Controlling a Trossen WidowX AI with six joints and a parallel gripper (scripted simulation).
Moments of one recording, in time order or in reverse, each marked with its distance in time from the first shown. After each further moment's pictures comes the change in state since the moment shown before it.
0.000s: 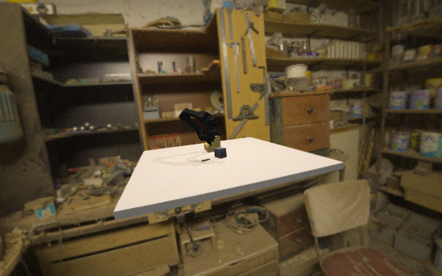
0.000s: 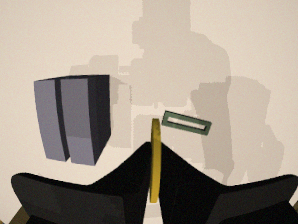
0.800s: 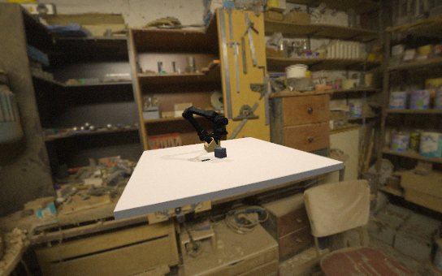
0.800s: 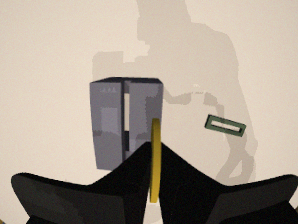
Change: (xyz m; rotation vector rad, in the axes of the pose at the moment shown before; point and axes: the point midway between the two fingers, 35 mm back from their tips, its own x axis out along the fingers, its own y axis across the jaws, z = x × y) arm 0.001 0.063 0.004 0.000 0.002 0.000
